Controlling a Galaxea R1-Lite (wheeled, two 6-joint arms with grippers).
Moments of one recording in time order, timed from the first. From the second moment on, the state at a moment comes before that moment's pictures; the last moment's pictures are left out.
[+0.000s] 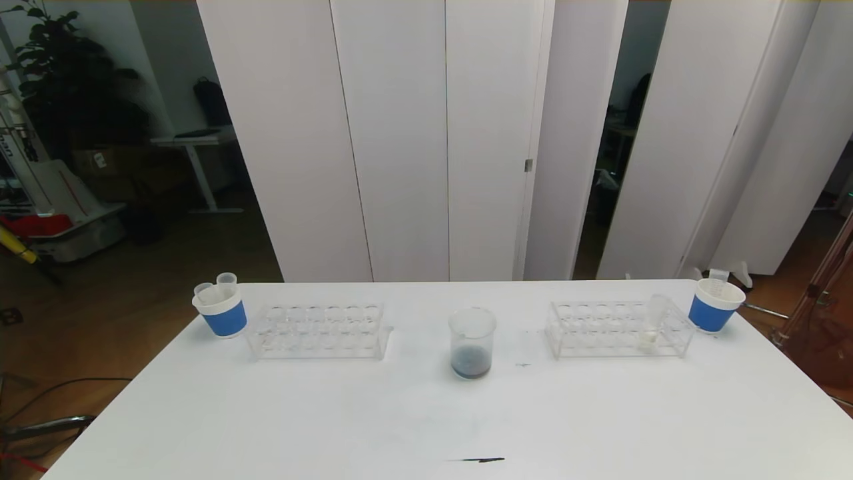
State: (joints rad) left arm 0.00 0.00 0.00 0.00 -0.04 0.09; right arm 0.00 0.00 -0.03 0.08 0.00 0.00
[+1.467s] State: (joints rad) left arm 0.00 0.00 0.00 0.00 -0.04 0.09; right arm 0.00 0.05 -0.13 0.09 -0.02 0.04
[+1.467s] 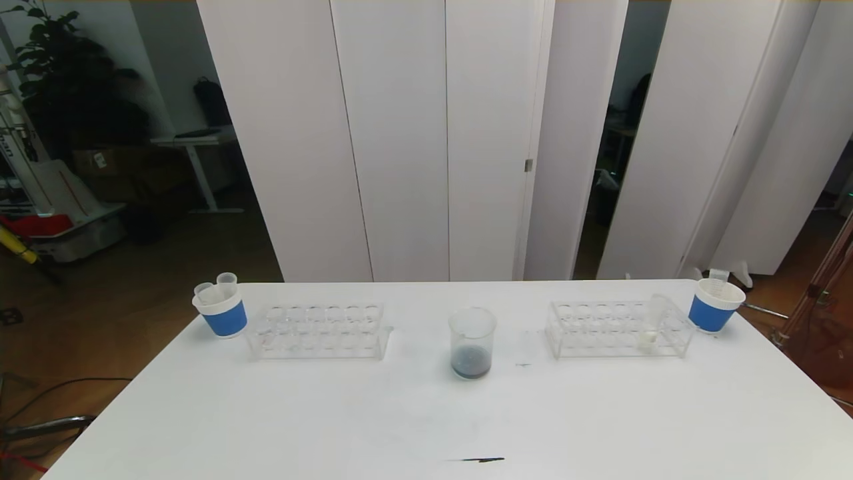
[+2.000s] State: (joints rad) left arm 0.00 0.00 0.00 0.00 -0.04 0.09; right arm 0.00 0.52 -0.57 0.02 -0.04 0.07
